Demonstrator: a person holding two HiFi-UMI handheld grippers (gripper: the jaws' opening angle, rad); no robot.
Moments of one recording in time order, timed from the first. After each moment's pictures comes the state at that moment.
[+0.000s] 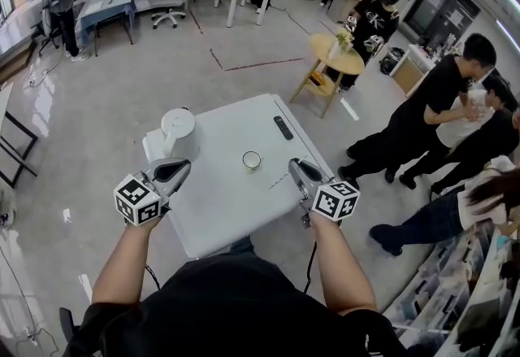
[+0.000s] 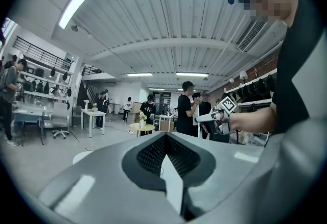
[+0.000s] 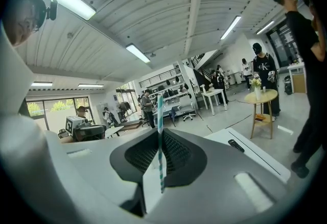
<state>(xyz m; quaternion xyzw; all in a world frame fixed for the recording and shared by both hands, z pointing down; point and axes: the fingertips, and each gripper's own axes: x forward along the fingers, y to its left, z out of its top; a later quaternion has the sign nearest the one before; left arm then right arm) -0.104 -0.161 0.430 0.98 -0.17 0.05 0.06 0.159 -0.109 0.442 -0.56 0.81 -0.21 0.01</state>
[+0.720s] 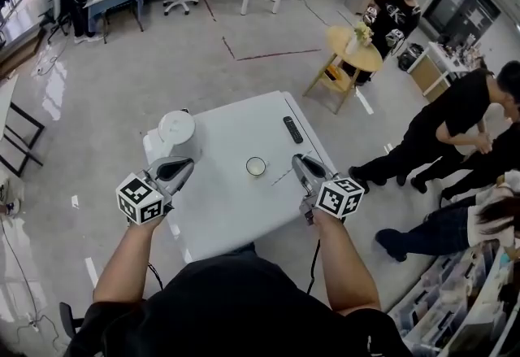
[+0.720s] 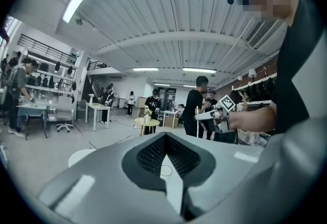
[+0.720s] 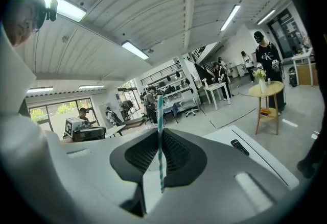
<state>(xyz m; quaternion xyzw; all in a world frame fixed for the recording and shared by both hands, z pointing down) -0.070 -0.213 0.454 0.98 -0.19 0.07 0.09 0.192 -0.179 0.465 -0.53 0.81 -0.24 0.00</state>
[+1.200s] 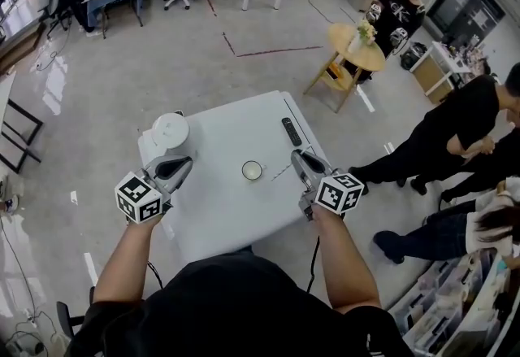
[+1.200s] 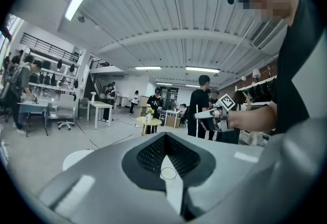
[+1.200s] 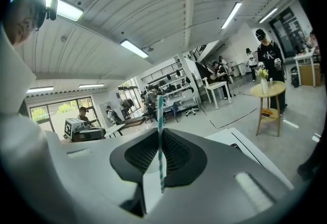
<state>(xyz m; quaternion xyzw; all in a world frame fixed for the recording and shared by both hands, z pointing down) -0.052 -0.240 0.467 0.97 -0.20 0.07 0.10 0.211 -0.215 0.471 -0.52 0.82 -0.24 -0.01</state>
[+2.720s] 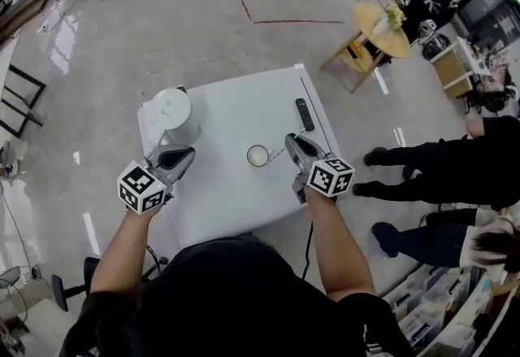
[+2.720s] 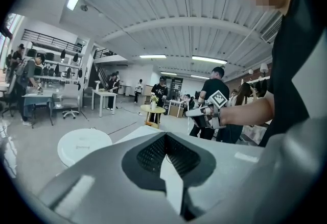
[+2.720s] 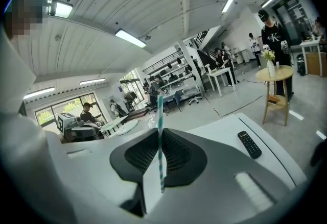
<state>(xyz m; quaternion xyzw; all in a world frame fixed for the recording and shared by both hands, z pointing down) -0.043 -0.259 0.529 0.96 -0.22 0.13 0.13 0.204 -0.279 0.557 -0.49 0.82 -0.29 -0.04</state>
